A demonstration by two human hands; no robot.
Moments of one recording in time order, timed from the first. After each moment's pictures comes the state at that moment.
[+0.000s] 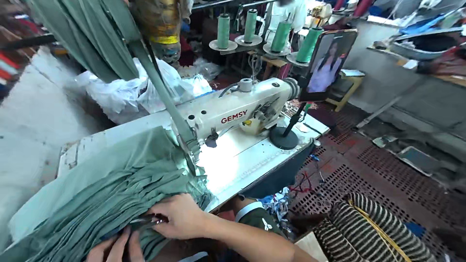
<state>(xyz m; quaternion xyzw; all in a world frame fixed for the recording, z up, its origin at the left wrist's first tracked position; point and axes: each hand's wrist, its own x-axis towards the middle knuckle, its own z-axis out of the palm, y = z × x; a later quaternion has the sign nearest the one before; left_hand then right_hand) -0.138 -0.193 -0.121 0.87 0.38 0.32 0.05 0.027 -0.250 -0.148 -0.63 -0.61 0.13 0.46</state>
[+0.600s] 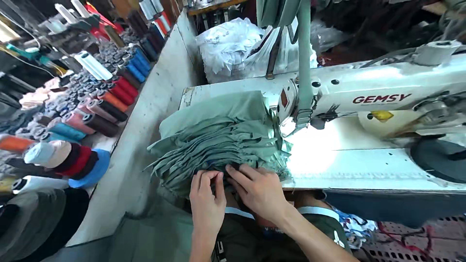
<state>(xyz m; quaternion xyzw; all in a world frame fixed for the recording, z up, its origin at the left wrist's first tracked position) -0.163 -0.202 -0.138 0.82 0.39 0.40 0.12 -0.012 -0.267 -0.152 -0.65 -0.65 -0.13 0.37</state>
